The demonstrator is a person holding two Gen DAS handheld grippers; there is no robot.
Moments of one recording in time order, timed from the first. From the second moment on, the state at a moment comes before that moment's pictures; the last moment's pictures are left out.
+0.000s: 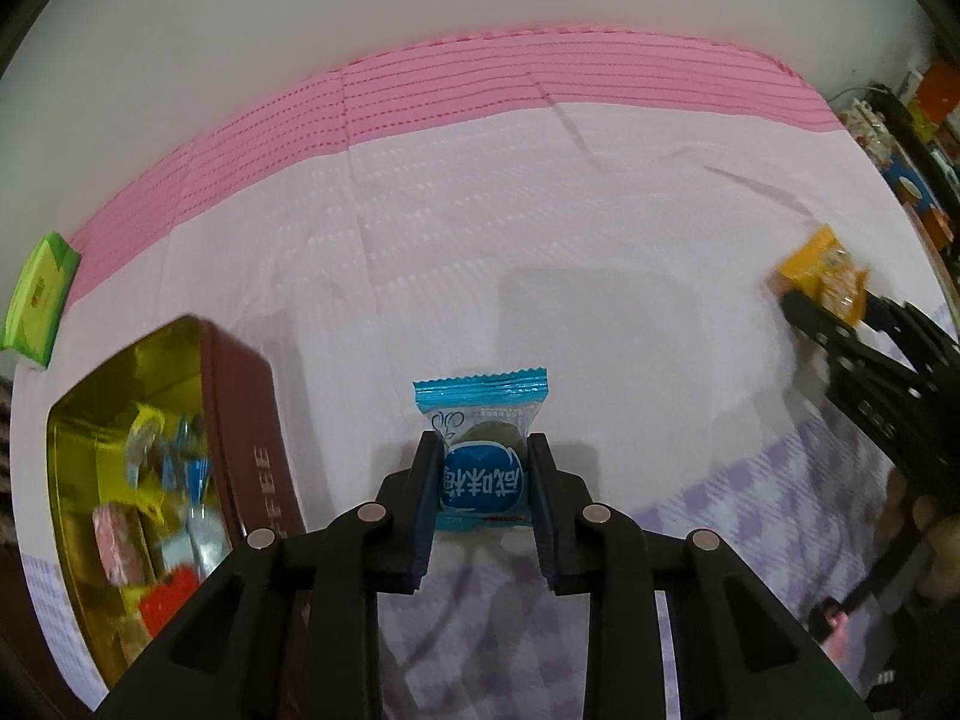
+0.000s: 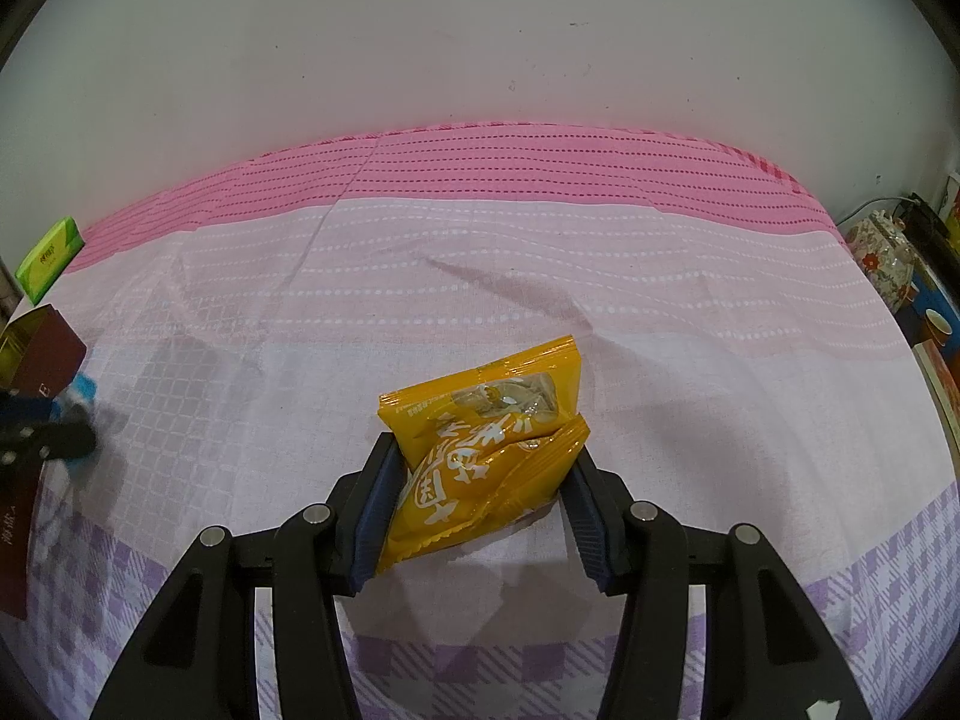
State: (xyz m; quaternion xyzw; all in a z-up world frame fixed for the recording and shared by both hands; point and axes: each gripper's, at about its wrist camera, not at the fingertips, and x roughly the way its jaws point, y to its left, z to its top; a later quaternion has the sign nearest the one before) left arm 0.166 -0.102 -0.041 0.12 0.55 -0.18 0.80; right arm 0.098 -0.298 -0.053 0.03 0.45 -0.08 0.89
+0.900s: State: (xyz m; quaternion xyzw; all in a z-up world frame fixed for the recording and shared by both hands) left arm 0.110 -0.031 0.018 0.03 0.53 -0.12 0.84; right arm 0.098 -0.298 -0.054 0.03 0.45 -0.08 0.89
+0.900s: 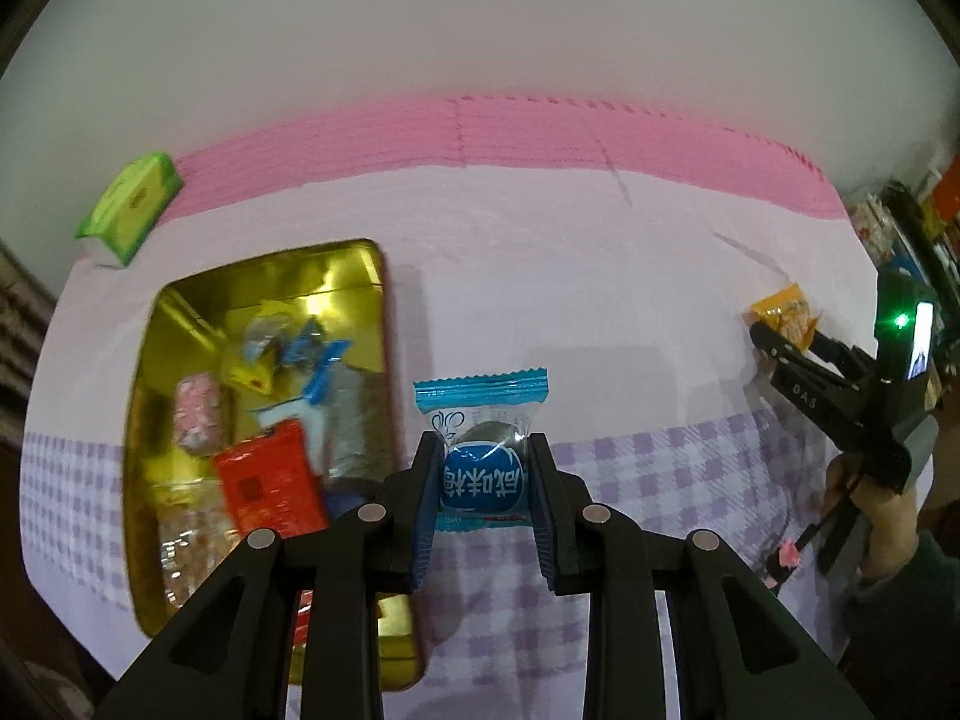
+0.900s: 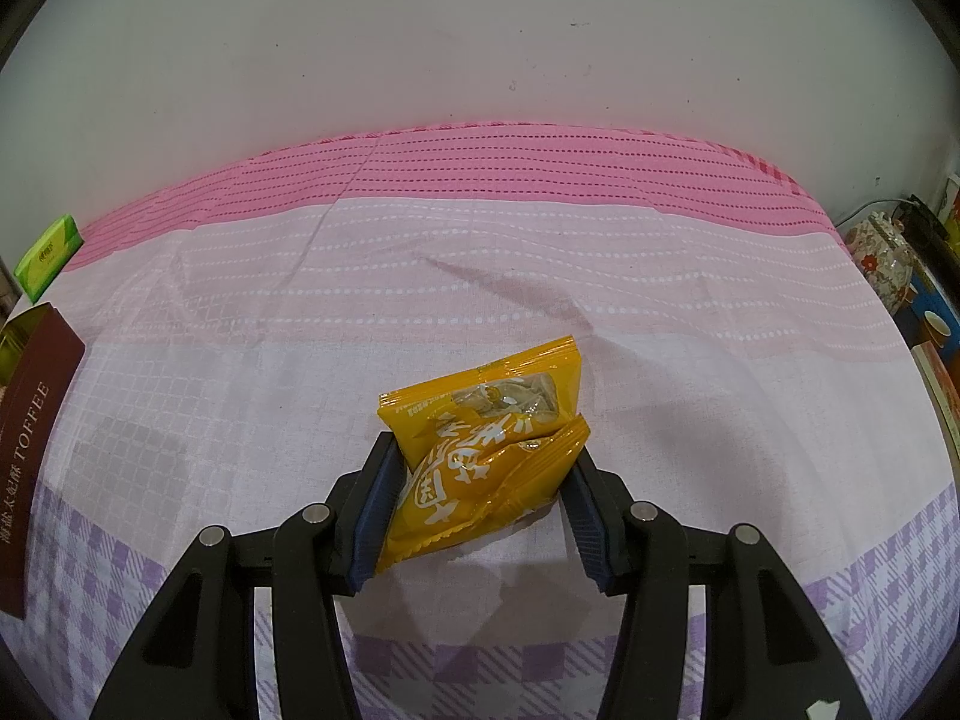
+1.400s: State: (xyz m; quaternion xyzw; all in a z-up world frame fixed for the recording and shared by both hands) left arm 0.115 0.065 0.042 0.00 0.51 -0.03 0.86; right arm 0.098 -0.298 -0.054 0.03 0.45 -0.08 0.89
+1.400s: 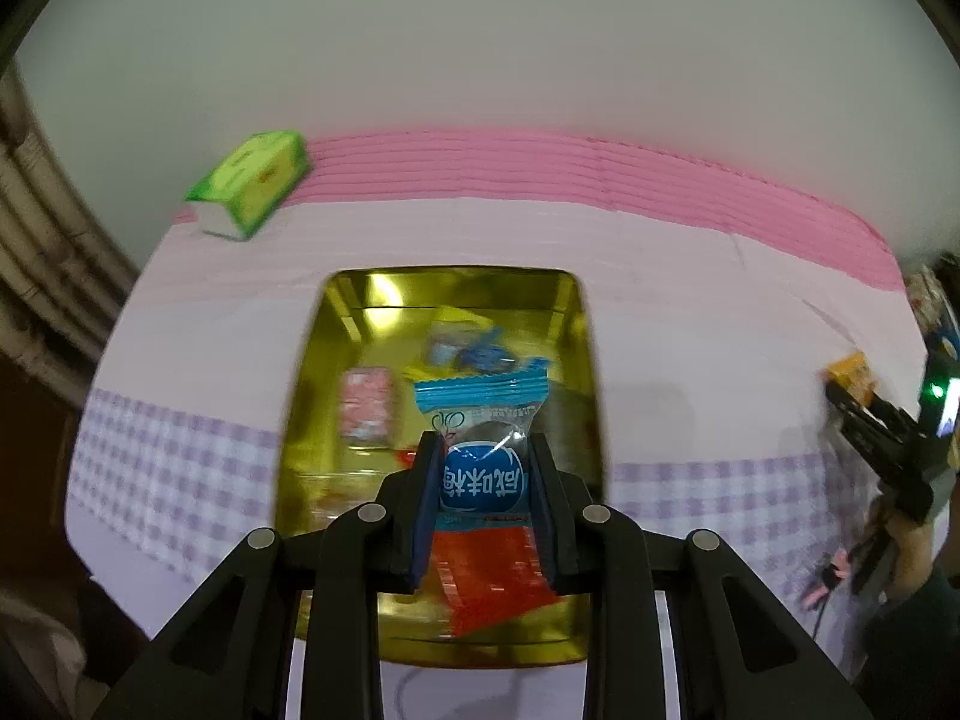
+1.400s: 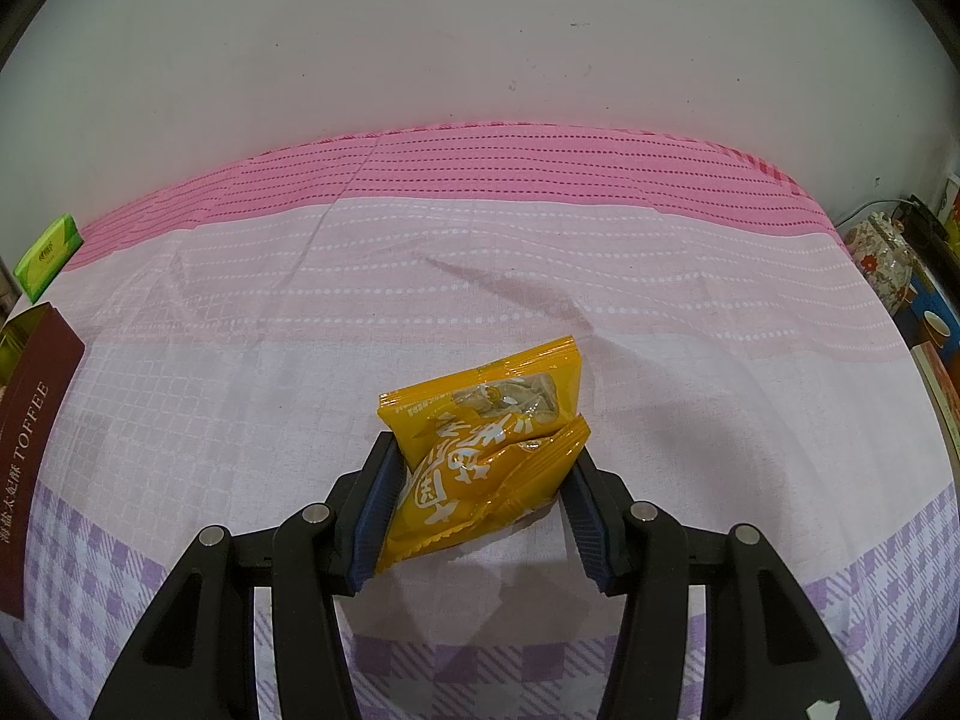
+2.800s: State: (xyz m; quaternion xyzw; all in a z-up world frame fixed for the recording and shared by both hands) left arm 0.099 0.106 -0.044 0.04 0.58 0.01 0.81; right arm 0.097 -0.299 -0.055 0.03 0.45 -0.08 0.89
